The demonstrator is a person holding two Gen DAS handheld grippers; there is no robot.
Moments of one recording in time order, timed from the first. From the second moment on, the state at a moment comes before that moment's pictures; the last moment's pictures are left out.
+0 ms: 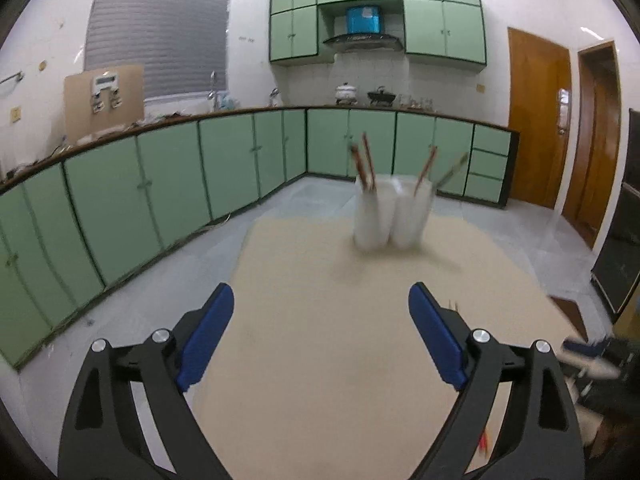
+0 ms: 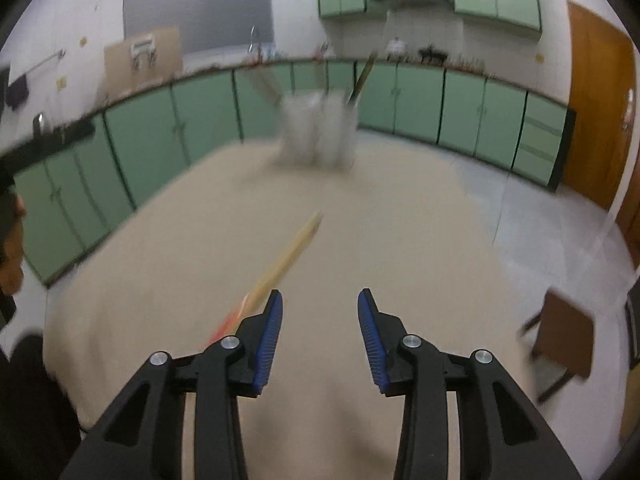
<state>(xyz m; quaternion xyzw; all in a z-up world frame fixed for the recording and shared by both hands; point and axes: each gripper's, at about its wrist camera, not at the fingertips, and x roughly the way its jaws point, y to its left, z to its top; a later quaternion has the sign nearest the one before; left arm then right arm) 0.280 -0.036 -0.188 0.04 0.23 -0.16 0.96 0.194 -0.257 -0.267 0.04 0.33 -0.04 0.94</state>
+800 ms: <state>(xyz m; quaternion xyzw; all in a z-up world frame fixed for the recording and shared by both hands) 0.237 -0.024 -0.249 0.01 0.31 -0.15 0.94 0.174 -0.217 -0.308 0.02 0.35 -0.04 0.94</state>
